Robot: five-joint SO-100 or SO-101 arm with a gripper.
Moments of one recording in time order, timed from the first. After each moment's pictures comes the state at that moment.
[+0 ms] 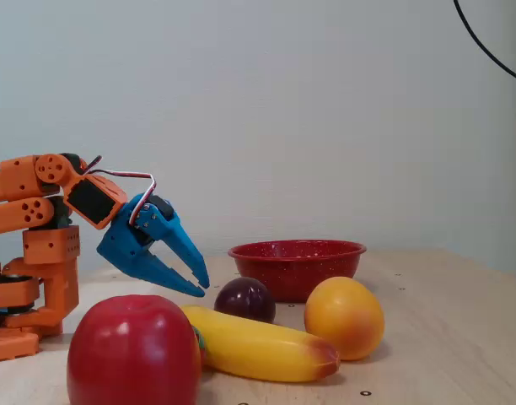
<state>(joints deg) -1.2 184.1 178.2 50.4 -0.6</state>
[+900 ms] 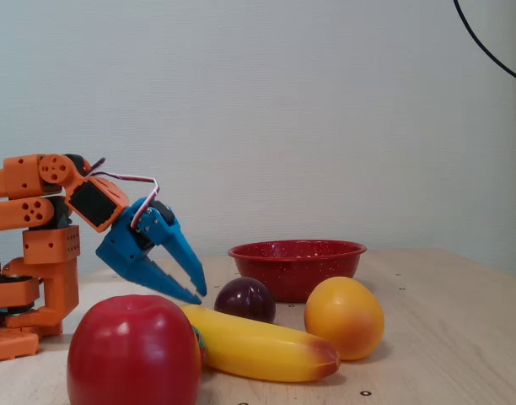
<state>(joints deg) -1.3 175.5 173.2 48.5 2.4</state>
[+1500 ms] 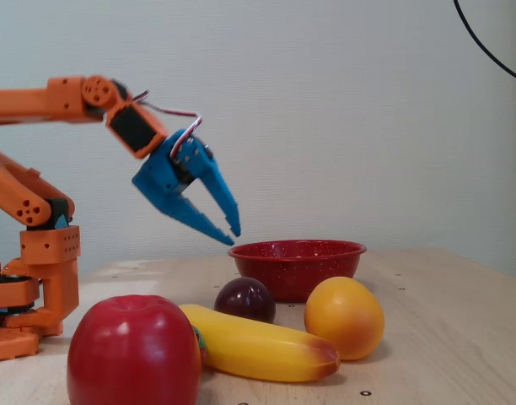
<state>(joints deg) -7.5 133.7 131.8 50.9 7.1</state>
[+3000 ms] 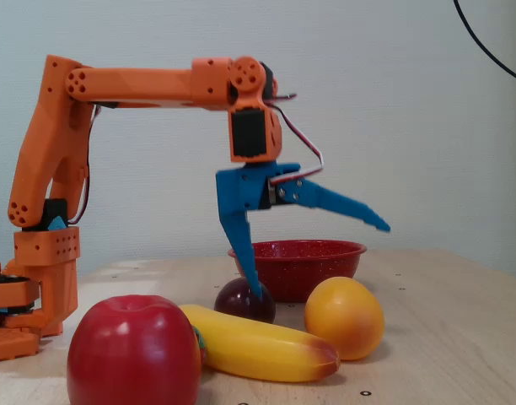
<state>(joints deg) -15.9 68.6 70.1 84.2 18.1</state>
